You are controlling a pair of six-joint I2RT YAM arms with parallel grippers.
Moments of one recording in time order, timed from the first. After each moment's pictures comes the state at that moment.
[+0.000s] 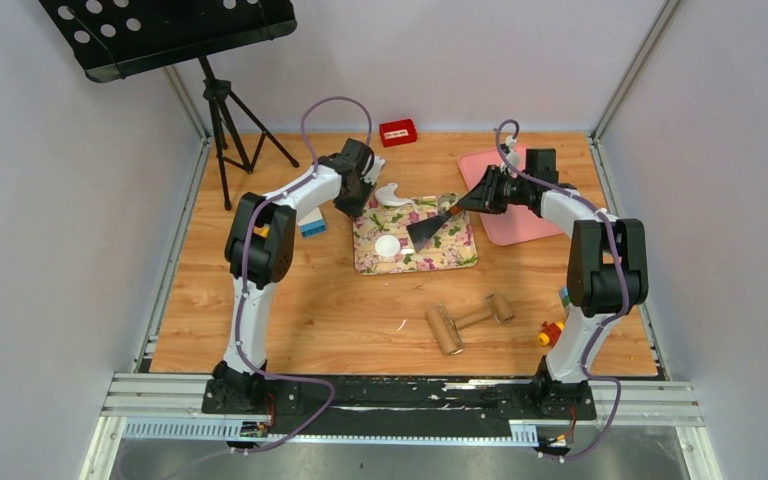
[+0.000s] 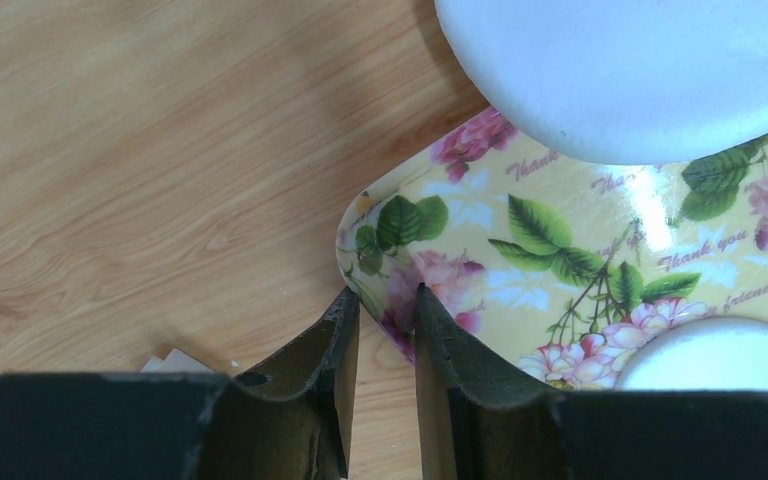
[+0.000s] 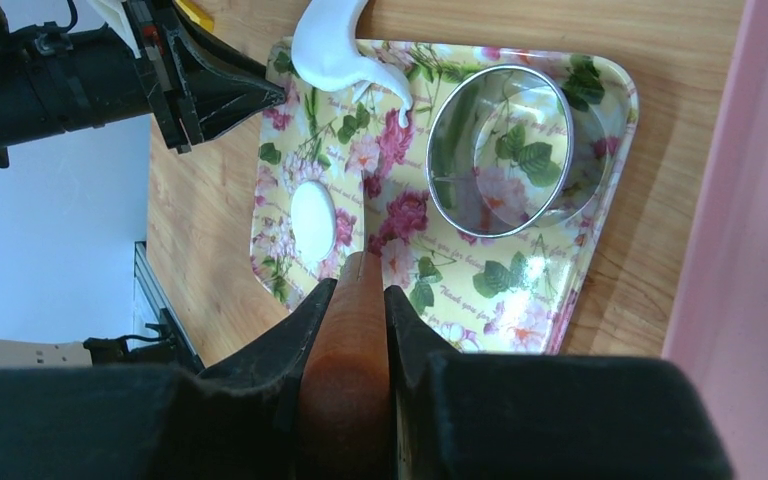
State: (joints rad) left arm -0.44 2.22 1.75 -0.65 -0.02 0.08; right arm 0.03 1.86 1.23 -0.13 -0.83 0.37
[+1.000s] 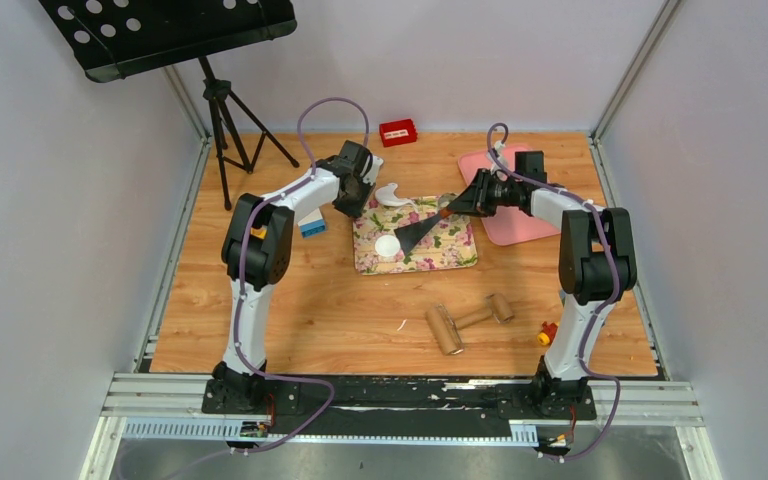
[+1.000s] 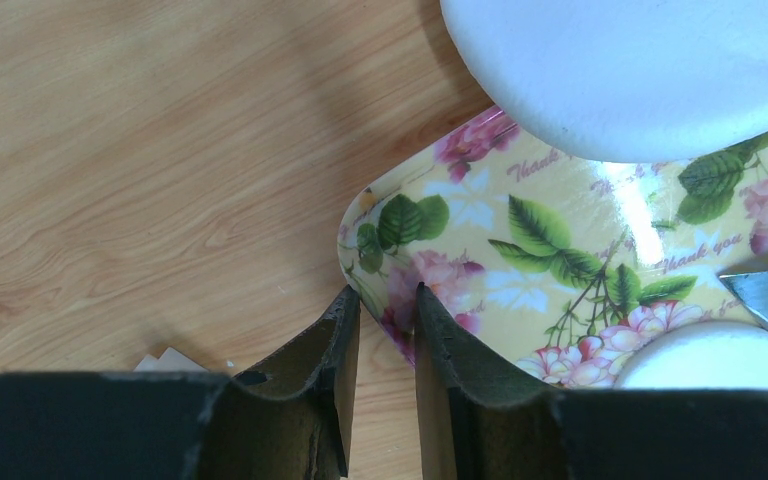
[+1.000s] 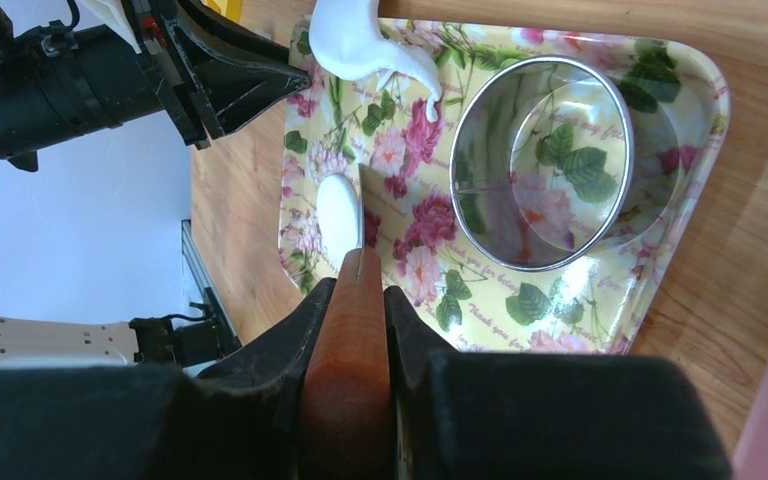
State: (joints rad) left arm -0.44 2.19 1.70 -0.59 -0.02 0.06; right arm 0.06 1.96 1.27 -0.10 -0.90 0.44
